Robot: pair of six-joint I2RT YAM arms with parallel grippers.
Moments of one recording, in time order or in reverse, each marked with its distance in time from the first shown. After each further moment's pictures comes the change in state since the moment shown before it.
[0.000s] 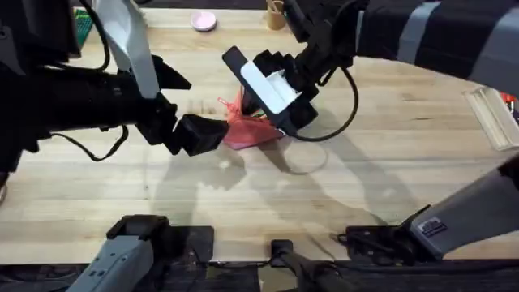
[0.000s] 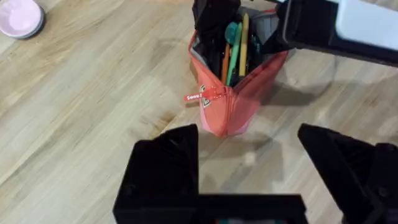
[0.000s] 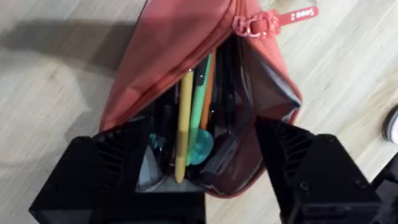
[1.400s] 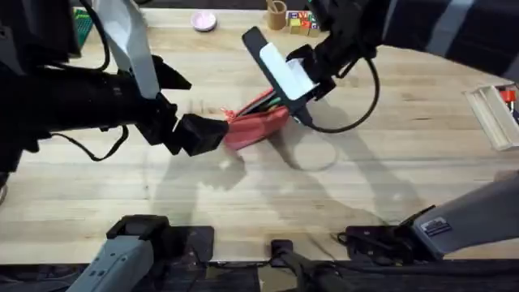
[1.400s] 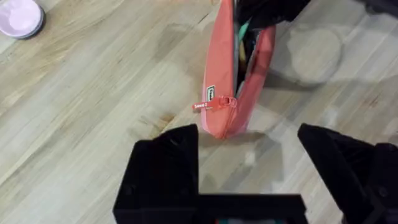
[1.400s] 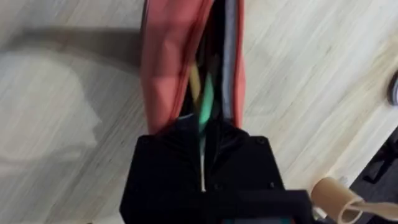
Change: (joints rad) left arm 0.000 0.000 0.000 0.000 0.000 0.000; right arm -0.081 -0.057 -0.003 -0.051 -0.004 -0.013
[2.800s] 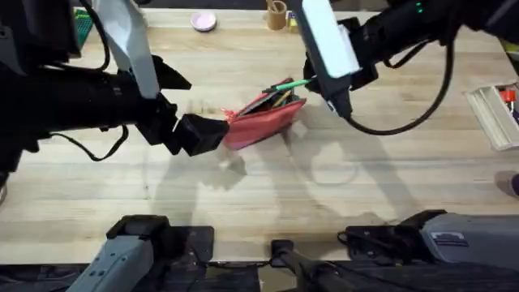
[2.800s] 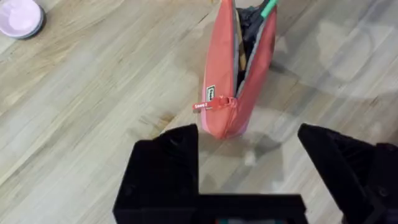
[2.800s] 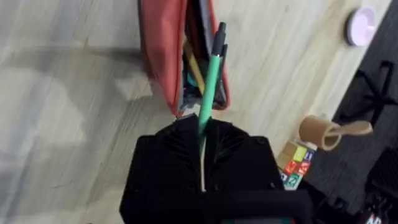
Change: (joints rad) left arm 0.000 0.000 0.000 0.000 0.000 0.000; right arm -0.069 -0.269 0.000 -0.147 0.000 0.125
